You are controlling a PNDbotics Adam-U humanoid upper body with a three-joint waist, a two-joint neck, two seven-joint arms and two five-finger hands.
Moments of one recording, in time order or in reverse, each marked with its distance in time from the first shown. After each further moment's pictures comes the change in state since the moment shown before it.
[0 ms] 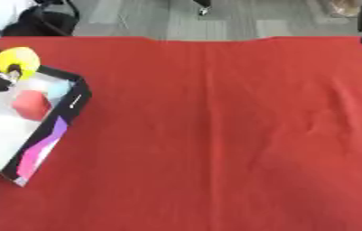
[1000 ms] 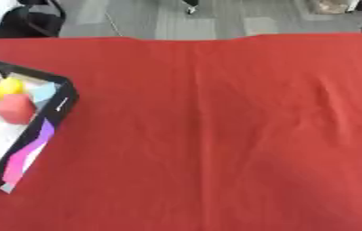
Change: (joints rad) left arm 0.033 0.000 0.023 0.027 -0.262 -0.012 -0.009; right arm 0.023 -0.023 -0.031 0.000 -0.025 -0.038 -0.030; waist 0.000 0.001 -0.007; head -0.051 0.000
